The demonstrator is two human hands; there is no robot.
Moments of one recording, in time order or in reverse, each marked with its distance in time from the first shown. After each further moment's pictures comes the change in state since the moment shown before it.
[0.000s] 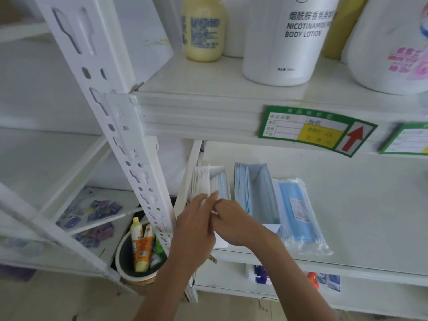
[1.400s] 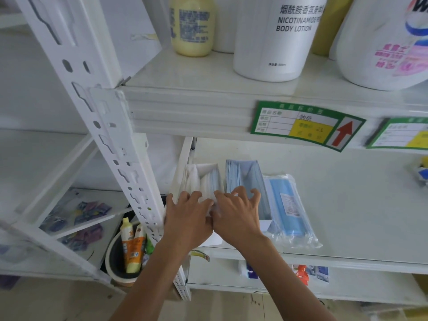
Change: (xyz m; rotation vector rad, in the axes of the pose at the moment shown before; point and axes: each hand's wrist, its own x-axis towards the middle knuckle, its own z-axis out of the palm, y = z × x) left_hand 0.032 0.003 -0.008 0.510 -0.252 0.030; right_hand -0.007 0.017 0.014 -0.588 0.464 0.114
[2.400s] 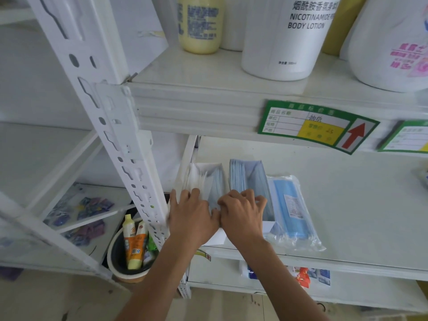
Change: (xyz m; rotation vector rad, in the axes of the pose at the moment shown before) left_hand 0.003 0.011 -0.003 -0.029 0.002 -0.145; right_hand 0.002 0.005 0.011 0.067 0.059 0.094
